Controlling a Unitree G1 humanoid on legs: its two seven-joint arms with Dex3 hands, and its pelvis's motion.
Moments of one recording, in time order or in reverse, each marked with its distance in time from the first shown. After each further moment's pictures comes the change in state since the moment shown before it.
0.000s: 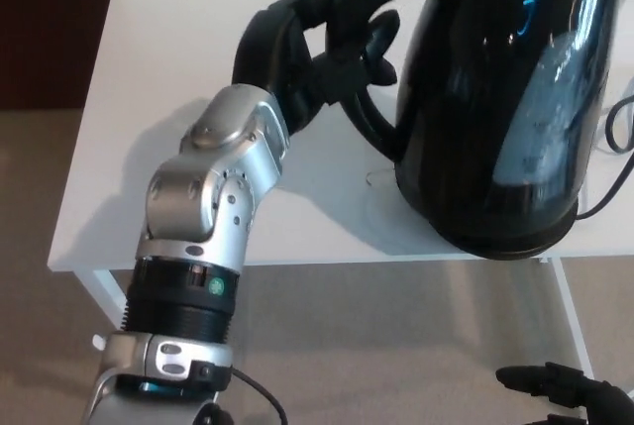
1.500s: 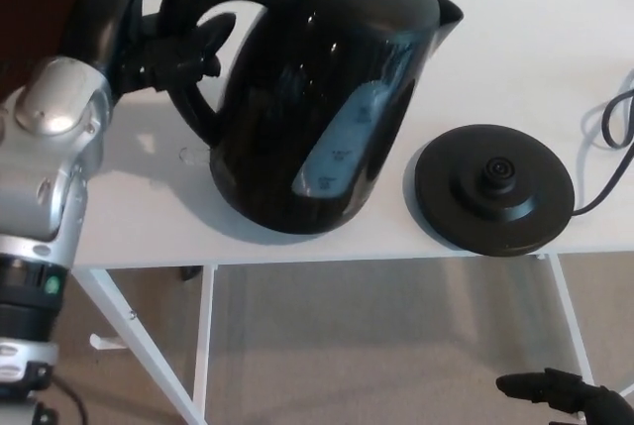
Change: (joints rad) left_arm 0.109 0.509 -0.177 -0.042 0.196 -0.192 -0.131; right_arm 0.000 -0.015 0.026 0.004 -0.045 0.001 -0.025
